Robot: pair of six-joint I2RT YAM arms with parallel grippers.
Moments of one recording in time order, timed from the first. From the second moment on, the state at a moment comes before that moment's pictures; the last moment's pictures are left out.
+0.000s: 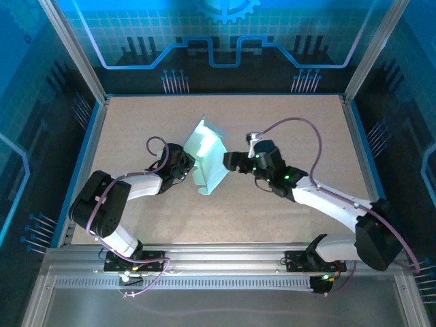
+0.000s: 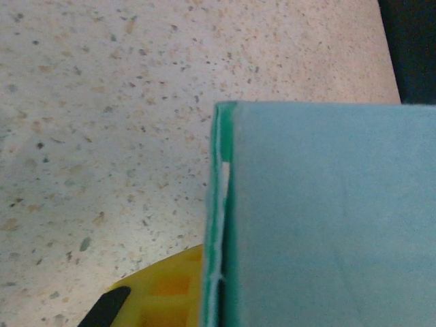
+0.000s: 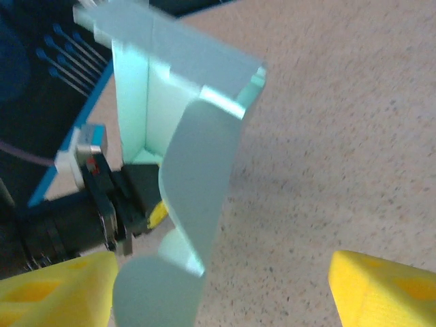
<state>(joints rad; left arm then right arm) -0.37 1.61 0.66 0.28 -0.01 -1.22 0.65 1.29 0.81 0.01 -0.02 0.60</state>
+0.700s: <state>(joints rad) -0.37 1.61 0.64 0.43 0.08 -1.11 0.53 1.31 1.21 -0.27 -0.16 0.47</state>
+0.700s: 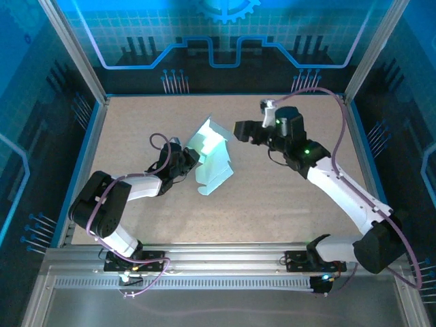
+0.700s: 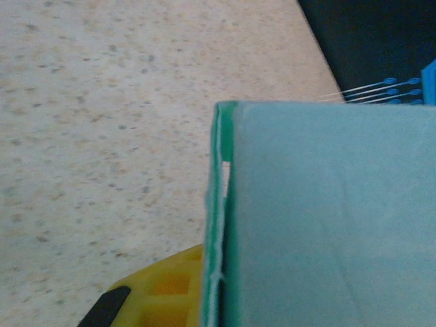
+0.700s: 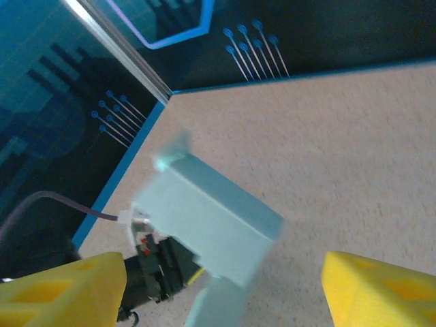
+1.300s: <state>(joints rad) -0.37 1.54 0.68 0.19 0.00 -1.10 0.77 1.77 1.59 -0.47 -0.13 0.40</state>
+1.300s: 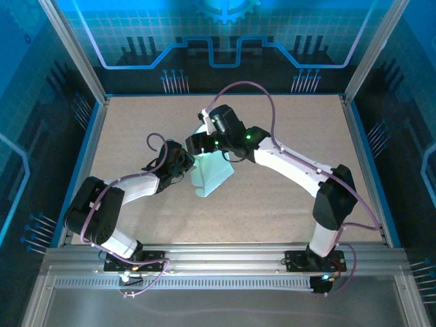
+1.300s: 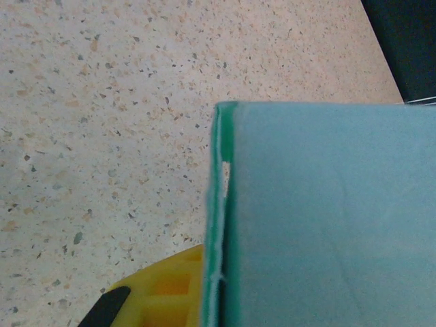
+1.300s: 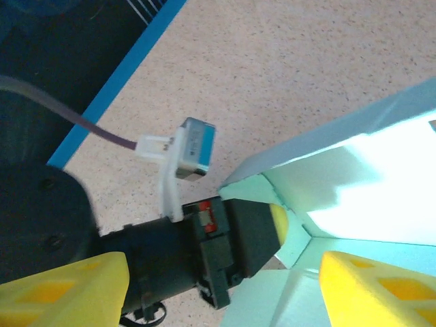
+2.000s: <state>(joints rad) -0.37 1.56 0.68 0.29 0.20 -0.96 0.55 1.77 1.62 -0.43 -0.30 0.49</state>
